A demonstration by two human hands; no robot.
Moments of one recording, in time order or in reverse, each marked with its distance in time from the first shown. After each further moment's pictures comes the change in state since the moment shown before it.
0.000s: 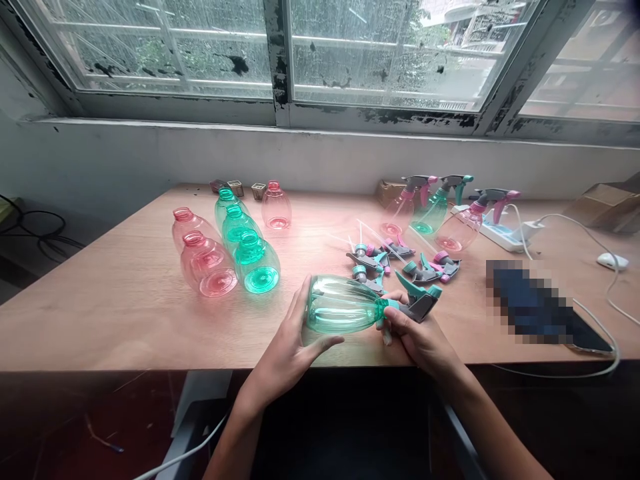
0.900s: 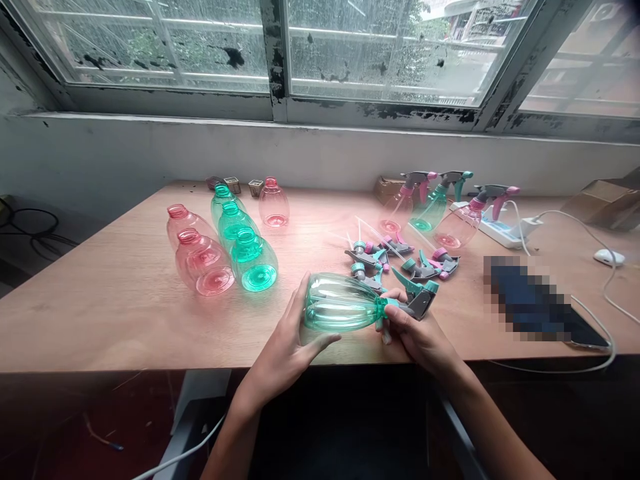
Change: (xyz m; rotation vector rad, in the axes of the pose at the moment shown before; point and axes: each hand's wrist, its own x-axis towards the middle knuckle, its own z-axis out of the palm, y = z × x) left_hand -0.002 -0.001 0.000 0.030 0.000 -0.007; right_hand 0.000 0.001 -0.001 0.074 -0.041 -0.007
